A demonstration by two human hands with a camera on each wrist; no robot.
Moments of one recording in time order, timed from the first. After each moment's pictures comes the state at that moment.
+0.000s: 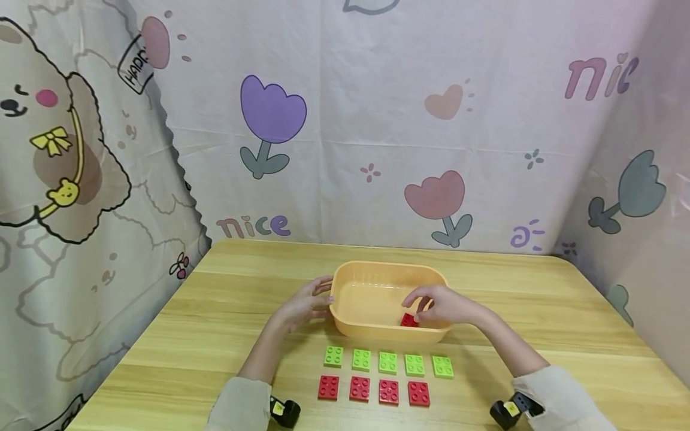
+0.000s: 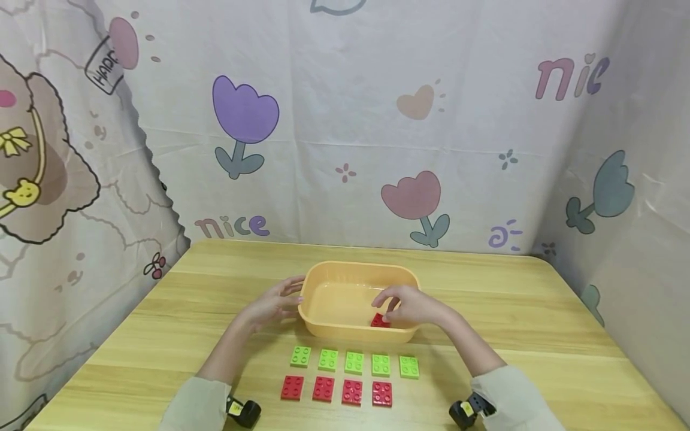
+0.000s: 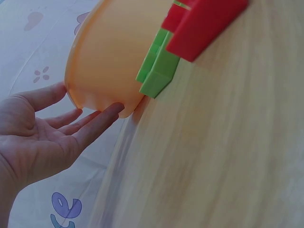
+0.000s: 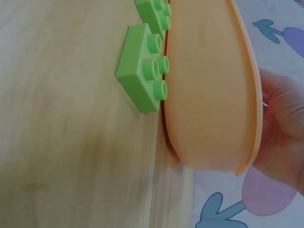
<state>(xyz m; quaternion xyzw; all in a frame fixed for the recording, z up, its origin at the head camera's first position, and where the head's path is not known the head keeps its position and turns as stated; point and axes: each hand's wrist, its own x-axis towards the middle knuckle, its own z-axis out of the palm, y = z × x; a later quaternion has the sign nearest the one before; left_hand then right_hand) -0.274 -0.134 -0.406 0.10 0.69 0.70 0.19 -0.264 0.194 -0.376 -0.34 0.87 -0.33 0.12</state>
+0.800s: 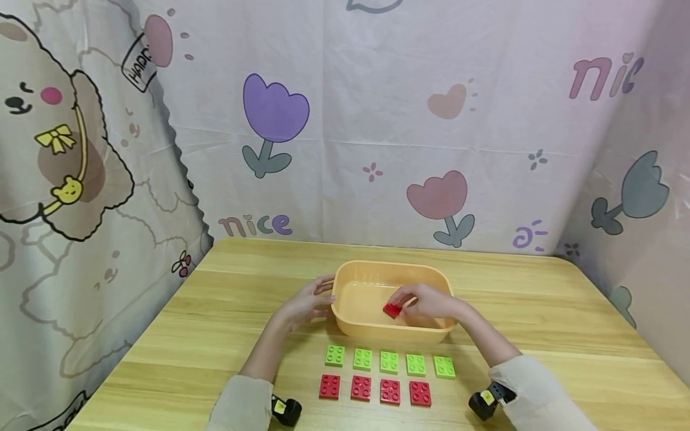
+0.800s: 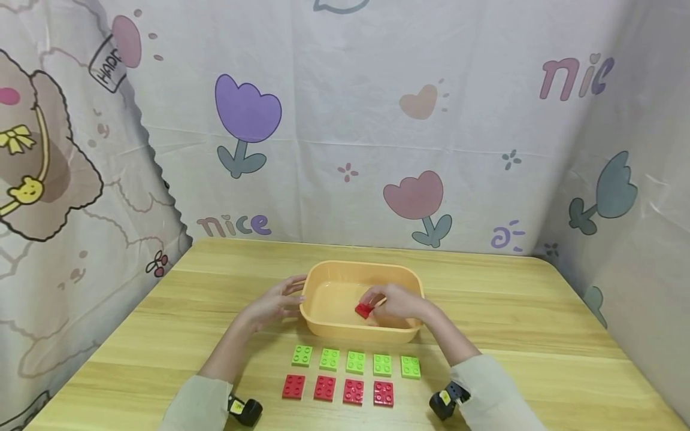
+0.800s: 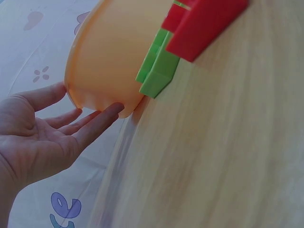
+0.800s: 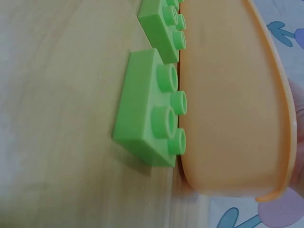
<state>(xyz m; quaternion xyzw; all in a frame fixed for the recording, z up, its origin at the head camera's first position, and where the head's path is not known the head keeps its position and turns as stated) -0.274 -0.135 -0.407 0.12 0.68 0.70 0.19 -0.285 0.168 -0.390 -0.36 0.84 -0.37 0.15</state>
